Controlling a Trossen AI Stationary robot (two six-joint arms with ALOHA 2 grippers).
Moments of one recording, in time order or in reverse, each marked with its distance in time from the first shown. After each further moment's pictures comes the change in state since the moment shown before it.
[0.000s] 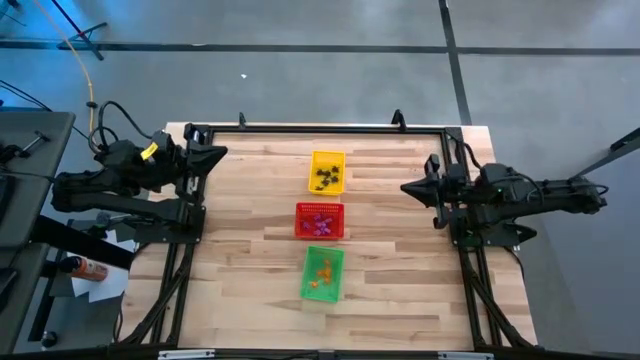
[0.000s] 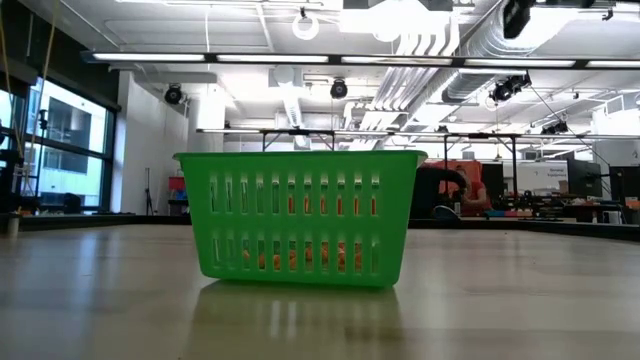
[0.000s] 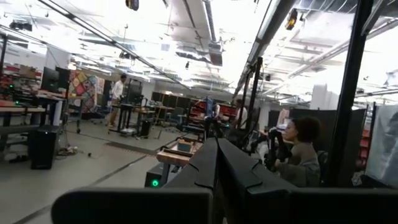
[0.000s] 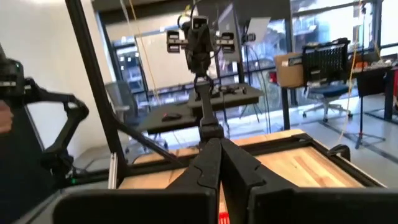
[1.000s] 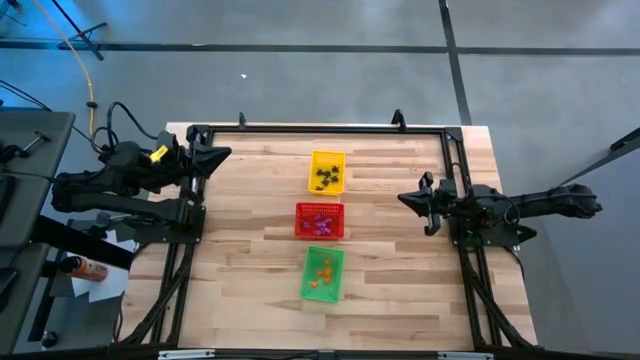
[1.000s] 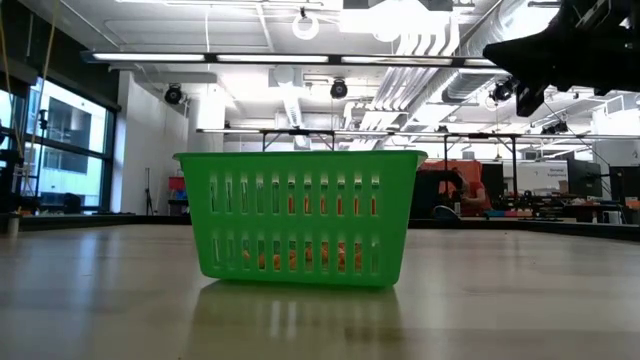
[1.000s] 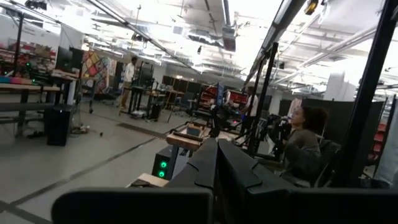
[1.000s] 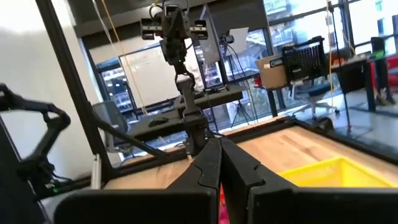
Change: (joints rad) left arm 0.000 -0.004 0.000 -0.084 -0.049 -0.045; right arm -0.002 -0.133 -0.473 0.403 0.080 0.072
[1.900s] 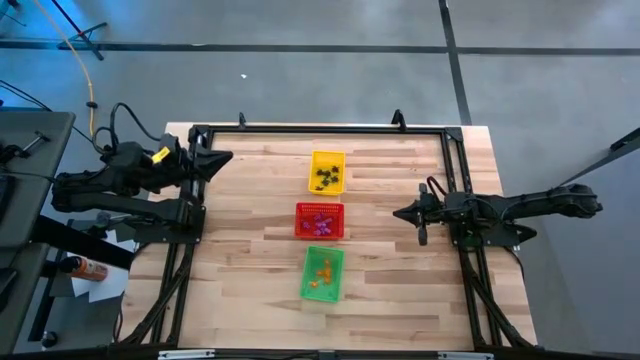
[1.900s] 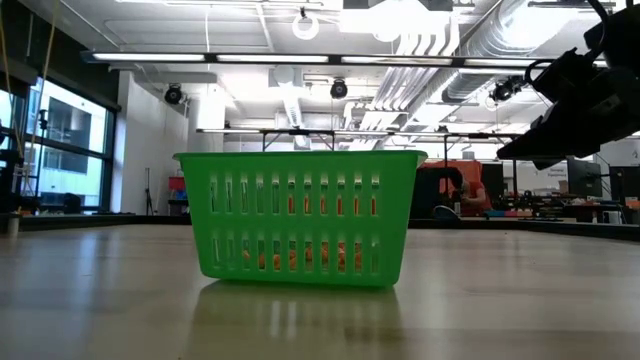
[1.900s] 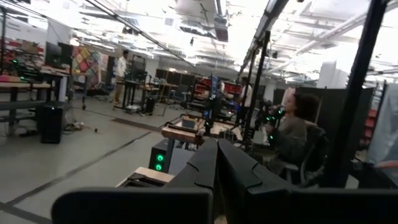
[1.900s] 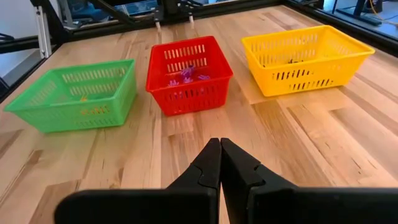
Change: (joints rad) left arm 0.000 0.000 0.000 -0.031 0.037 0.019; right arm 0.000 0.012 0.001 -0.518 -0.018 -0.051
